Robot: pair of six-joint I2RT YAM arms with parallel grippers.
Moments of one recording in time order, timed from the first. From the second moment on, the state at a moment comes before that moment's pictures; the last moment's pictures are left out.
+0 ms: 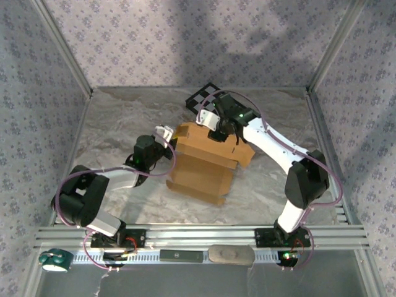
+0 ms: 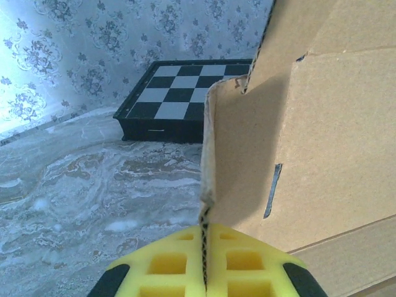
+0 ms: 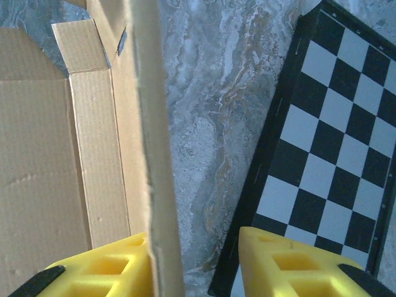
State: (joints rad) left arm -0.49 1.50 0.53 0.73 0.12 0.10; right arm 0.59 1.72 1.50 -0.74 -0.02 -0.67
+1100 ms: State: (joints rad) left arm -0.33 1.33 0.62 0.35 0.10 -0.26; right arm 0.72 1.73 1.37 -0.59 0.28 -0.60
